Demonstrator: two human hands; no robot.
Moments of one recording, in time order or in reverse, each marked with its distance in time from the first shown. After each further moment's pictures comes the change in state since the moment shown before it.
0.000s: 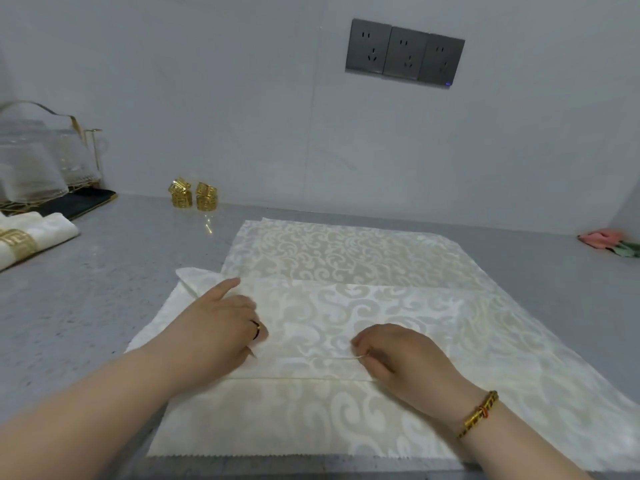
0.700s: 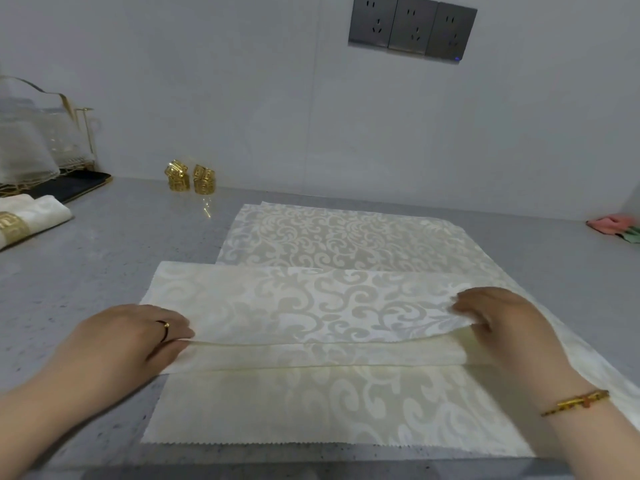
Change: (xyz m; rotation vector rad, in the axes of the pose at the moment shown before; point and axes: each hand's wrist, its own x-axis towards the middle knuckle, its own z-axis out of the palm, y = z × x) left_hand -0.076 -0.020 0.023 -0.298 0.271 -0.354; right_hand -0.034 0.064 -0.045 -0.404 0.397 0.150
